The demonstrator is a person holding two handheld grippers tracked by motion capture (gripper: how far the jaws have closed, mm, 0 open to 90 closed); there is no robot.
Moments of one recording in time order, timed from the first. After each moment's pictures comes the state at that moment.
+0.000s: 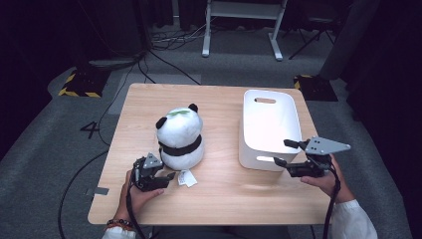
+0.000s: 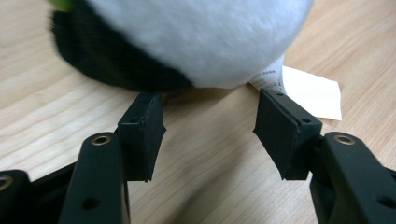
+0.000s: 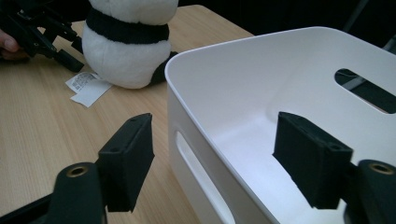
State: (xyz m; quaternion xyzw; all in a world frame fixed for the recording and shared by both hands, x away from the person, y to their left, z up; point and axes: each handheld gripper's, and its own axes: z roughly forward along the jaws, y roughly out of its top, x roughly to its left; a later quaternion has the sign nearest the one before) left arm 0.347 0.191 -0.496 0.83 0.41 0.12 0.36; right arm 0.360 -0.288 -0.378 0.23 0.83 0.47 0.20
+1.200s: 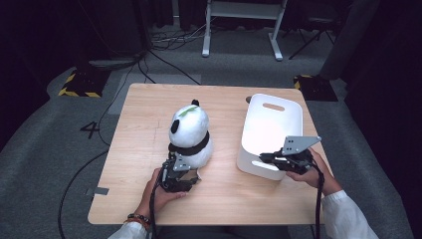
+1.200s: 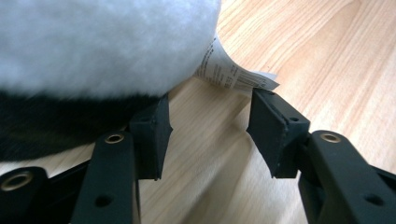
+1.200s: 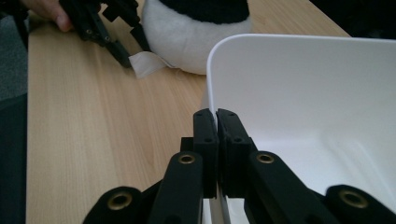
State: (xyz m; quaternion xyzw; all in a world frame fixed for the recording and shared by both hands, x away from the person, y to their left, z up) left arm 0.349 0.131 -0.494 0.87 0.33 0.11 0.35; right arm 0.371 -0.247 -0.379 0.12 0.89 0.41 0.14
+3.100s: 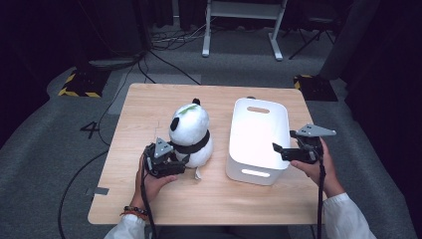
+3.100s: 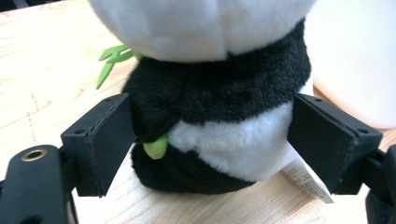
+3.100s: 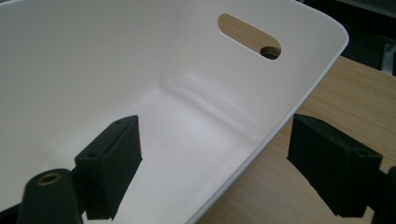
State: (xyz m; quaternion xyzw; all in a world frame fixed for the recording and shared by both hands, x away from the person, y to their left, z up) left arm 0.362 0.160 -0.453 0.76 0.43 0.21 0.44; right arm 0.402 -0.282 -0.392 0.38 0.80 0.39 0.24
